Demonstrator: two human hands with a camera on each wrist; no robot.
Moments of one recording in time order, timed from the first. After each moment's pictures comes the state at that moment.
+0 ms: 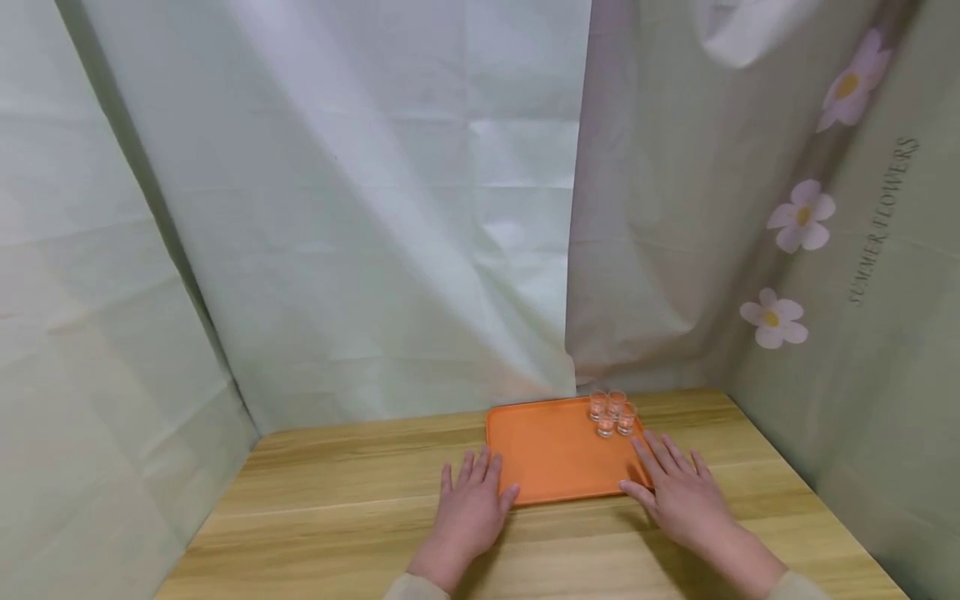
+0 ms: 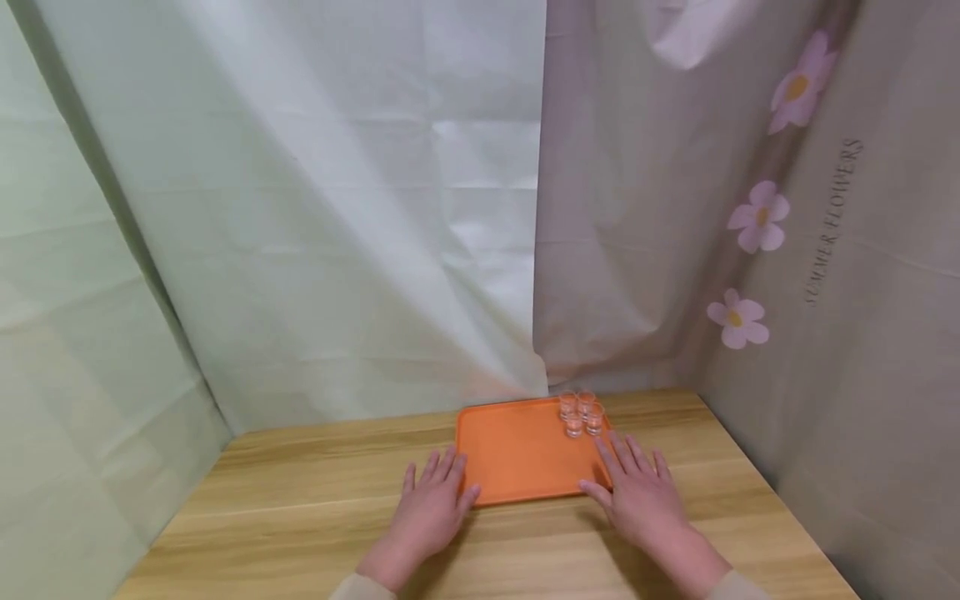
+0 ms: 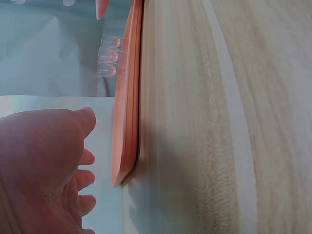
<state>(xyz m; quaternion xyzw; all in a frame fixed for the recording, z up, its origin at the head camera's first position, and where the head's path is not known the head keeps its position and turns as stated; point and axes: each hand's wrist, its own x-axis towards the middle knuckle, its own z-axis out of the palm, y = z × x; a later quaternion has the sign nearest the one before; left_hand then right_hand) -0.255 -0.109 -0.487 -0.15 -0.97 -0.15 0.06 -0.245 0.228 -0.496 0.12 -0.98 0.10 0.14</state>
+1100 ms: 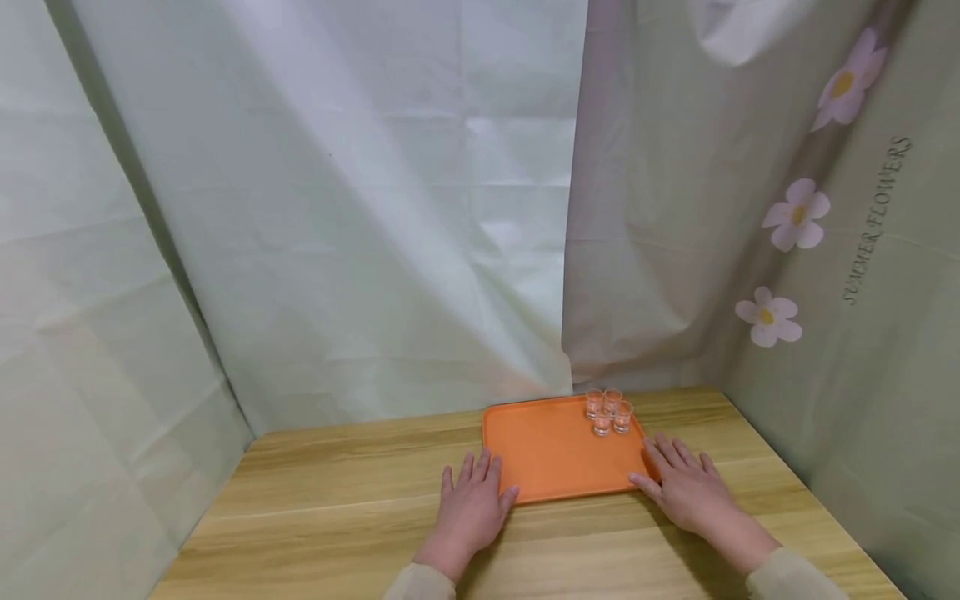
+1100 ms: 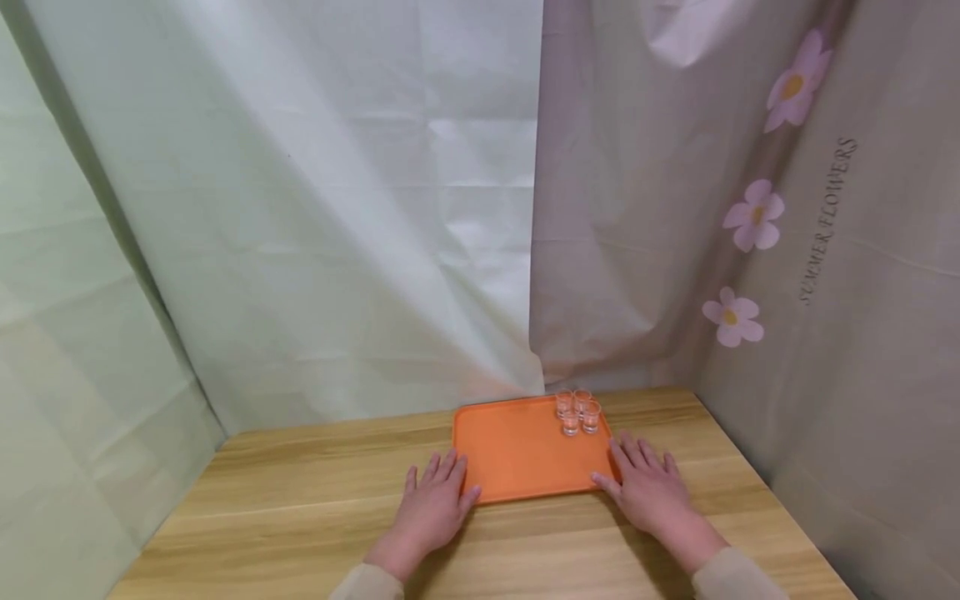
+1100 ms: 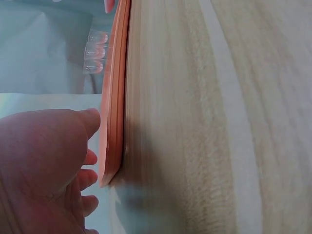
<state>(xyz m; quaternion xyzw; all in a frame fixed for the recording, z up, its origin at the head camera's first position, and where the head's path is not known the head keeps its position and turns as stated) -0.267 -0.101 -0.496 -0.14 -0.98 -0.15 0.04 -0.267 0.256 -0.504 0.09 -0.99 0.13 0.03</state>
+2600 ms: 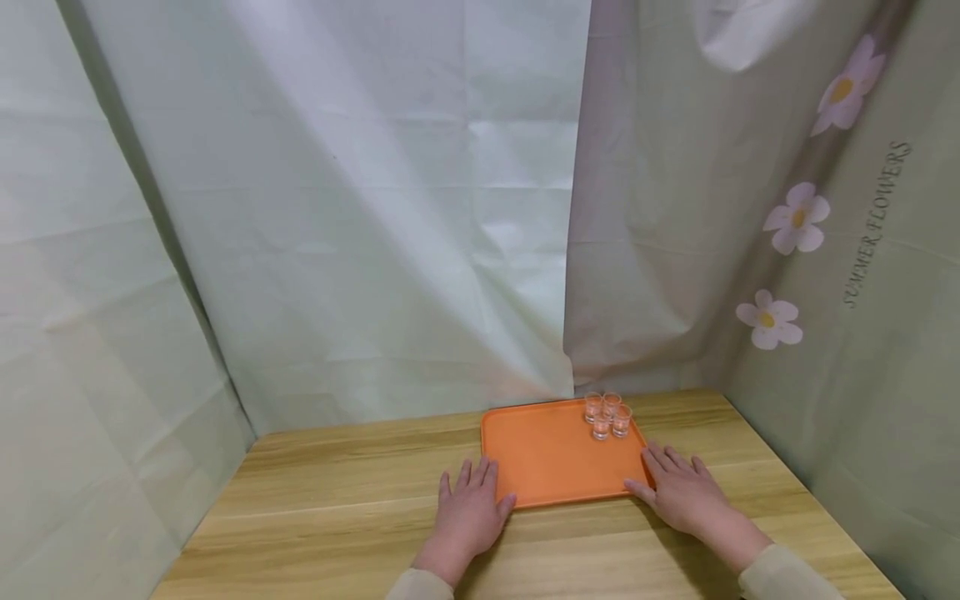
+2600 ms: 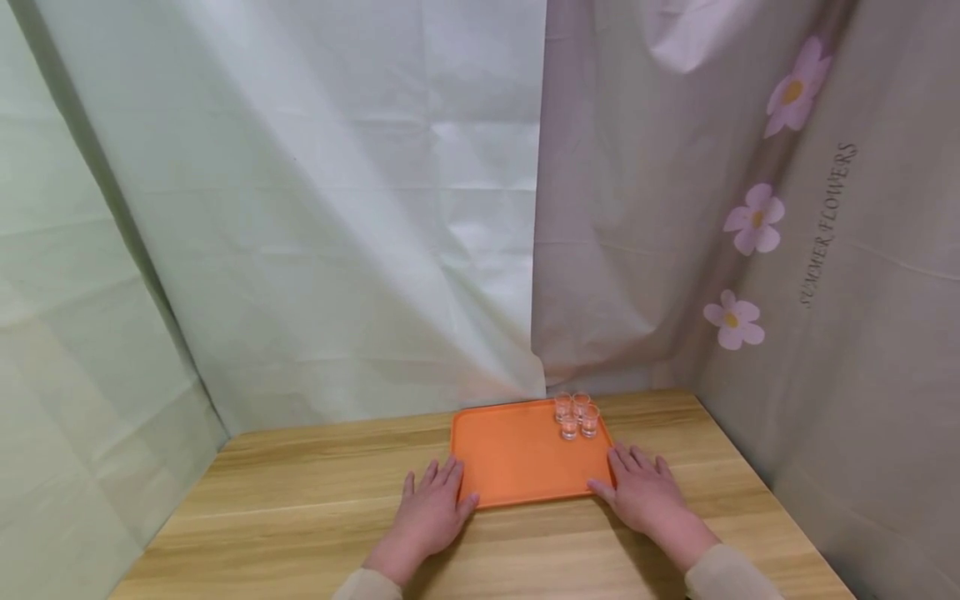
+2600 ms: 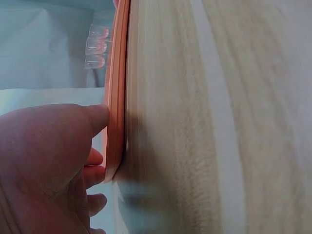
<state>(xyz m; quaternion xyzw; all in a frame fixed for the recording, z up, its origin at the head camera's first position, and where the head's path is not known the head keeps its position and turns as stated) -0.263 -0.108 -0.499 -0.13 -0.98 -0.14 0.02 -0.271 0.245 -0.500 0.09 -0.99 0.10 0.00</state>
